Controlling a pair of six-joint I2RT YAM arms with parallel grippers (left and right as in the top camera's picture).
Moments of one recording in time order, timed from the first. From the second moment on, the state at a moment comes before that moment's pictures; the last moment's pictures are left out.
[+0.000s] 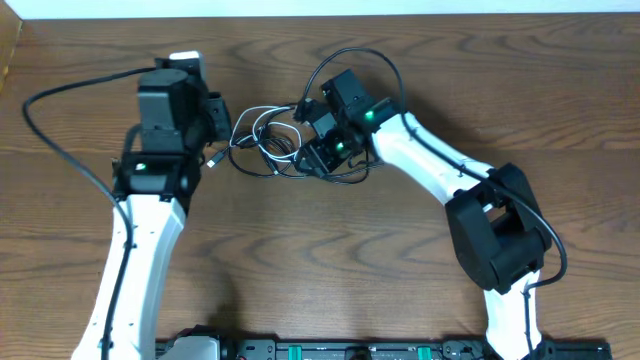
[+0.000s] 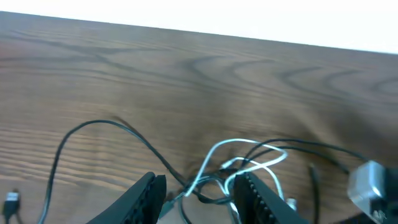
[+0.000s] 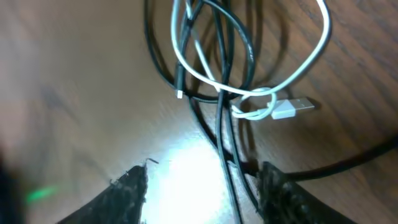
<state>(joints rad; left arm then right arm) -0.03 1.32 1.13 -0.44 0.00 -0.12 0.58 2.13 1.61 -0.61 -0.56 -0.05</state>
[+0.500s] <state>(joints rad) 0.00 1.28 1.15 -0.45 0.18 -0.15 0.57 2.13 1.90 -0.99 -0.34 -0.71</state>
